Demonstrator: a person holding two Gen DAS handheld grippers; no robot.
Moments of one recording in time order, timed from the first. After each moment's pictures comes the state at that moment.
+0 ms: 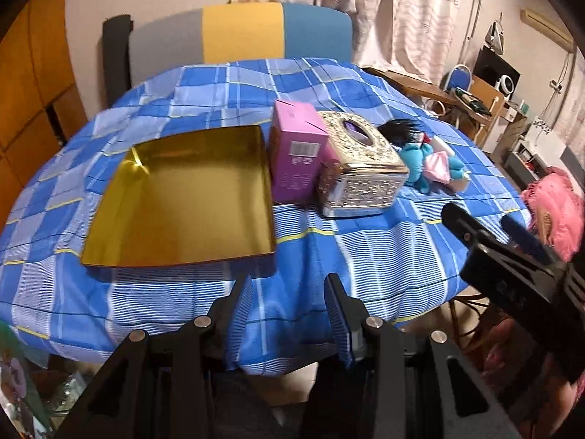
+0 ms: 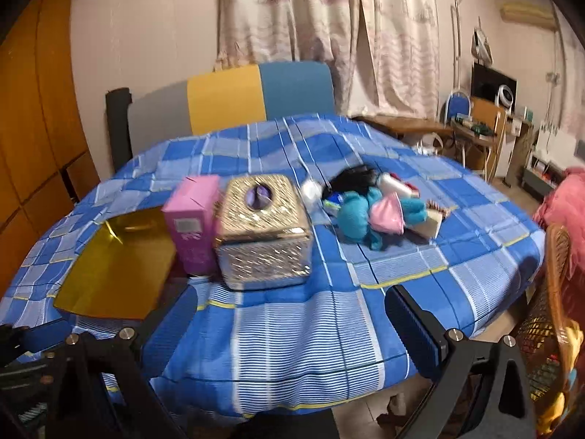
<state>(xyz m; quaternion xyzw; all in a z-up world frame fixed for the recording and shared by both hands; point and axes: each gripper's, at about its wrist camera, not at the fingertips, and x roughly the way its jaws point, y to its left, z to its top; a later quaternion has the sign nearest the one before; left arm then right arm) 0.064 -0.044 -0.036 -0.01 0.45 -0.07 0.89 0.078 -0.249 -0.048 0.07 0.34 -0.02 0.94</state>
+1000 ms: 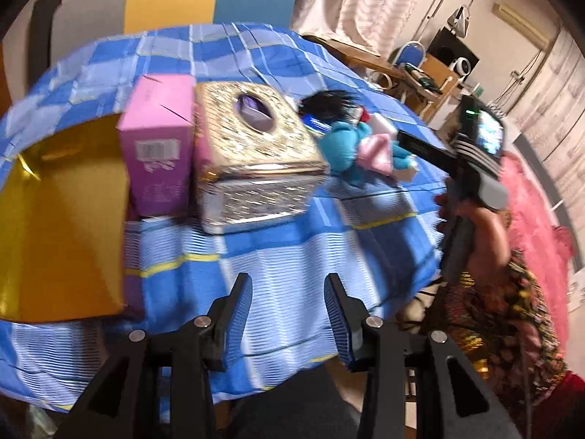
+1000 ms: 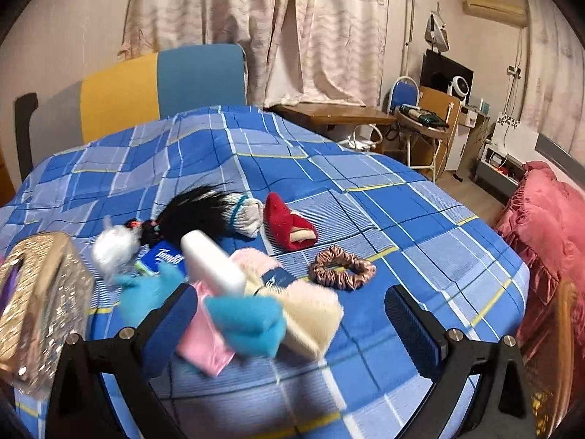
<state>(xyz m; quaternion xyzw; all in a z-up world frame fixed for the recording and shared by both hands) 0.142 -0.130 -0.065 -0.05 0.51 -0.20 0.84 0.279 -0.442 -0.103 0.02 0.35 -0.13 0.93</state>
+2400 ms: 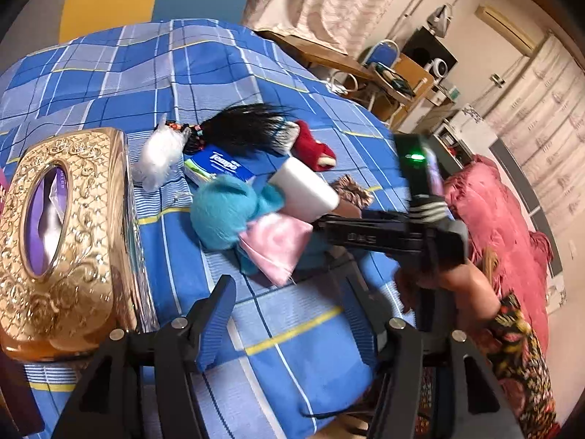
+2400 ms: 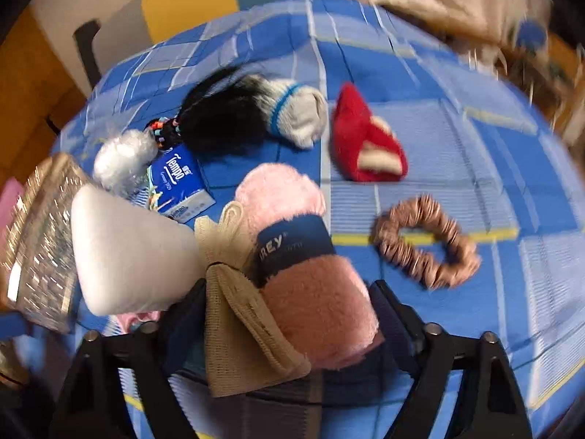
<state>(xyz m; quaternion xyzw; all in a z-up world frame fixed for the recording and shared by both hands) 0.262 -0.283 -0.084 -0.07 0.50 -0.25 0.83 0.340 -0.504 -0.170 0.09 0.53 0.12 0.84</state>
